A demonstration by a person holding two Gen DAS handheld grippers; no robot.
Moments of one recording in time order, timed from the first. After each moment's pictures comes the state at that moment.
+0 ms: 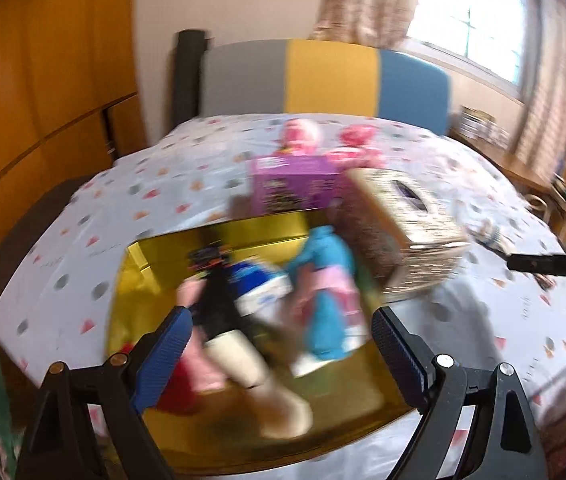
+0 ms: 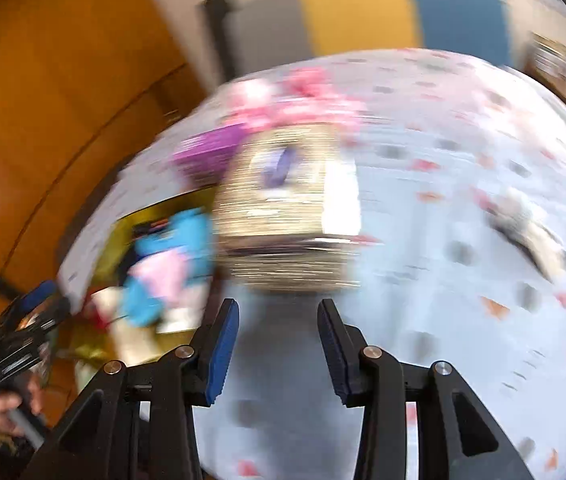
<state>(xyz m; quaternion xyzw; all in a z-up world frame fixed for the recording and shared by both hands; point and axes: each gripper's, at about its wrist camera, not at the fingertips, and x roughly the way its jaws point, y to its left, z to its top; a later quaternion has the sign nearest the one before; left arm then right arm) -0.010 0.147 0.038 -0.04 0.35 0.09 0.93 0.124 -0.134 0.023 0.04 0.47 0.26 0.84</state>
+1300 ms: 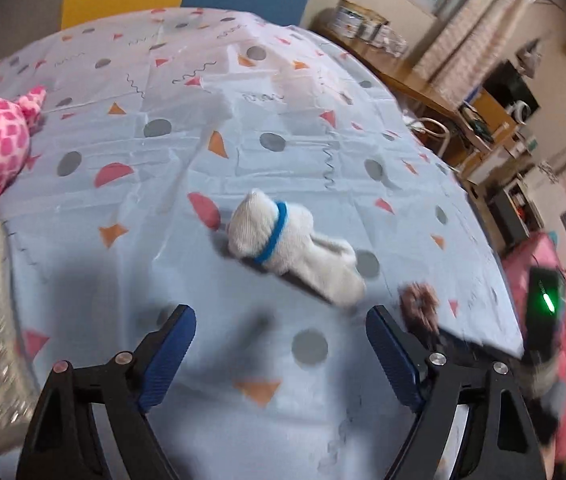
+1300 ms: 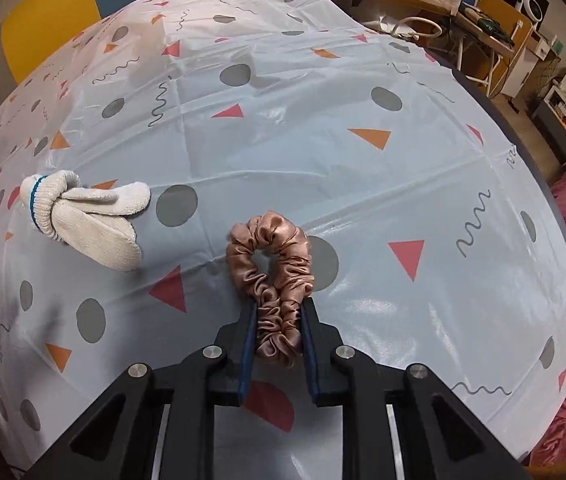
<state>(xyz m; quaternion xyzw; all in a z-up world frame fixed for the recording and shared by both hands) 0.258 -0.191 -0.030 -0.08 0.51 -0.17 0.84 0.232 -0.406 -0.080 0.09 0.56 -0.10 0.81</state>
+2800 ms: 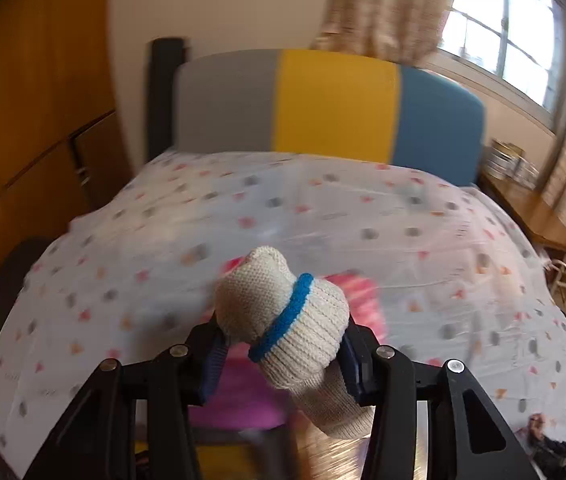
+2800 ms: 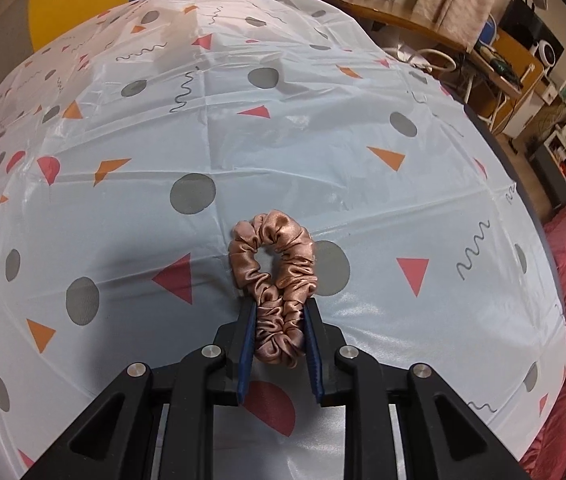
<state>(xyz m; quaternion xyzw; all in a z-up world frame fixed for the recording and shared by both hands) 0.302 0.100 0.132 -0.05 0.36 0.08 0.93 0.228 -0.394 -0.081 0.01 0.55 -0.10 0.83</state>
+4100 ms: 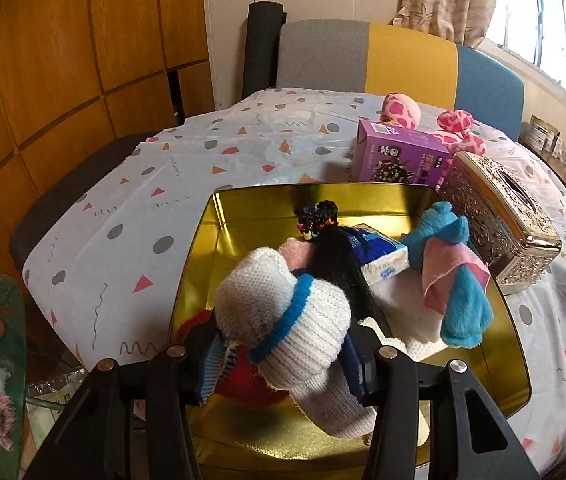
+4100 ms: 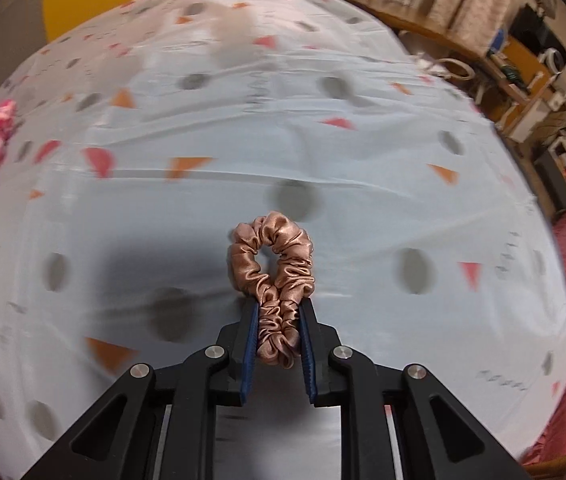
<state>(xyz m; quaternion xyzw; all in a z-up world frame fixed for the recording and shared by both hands) -0.008 0.208 -0.005 -0.06 0.38 0.19 0.90 0.244 -0.317 -0.071 0.02 0.56 -0.08 0.83</state>
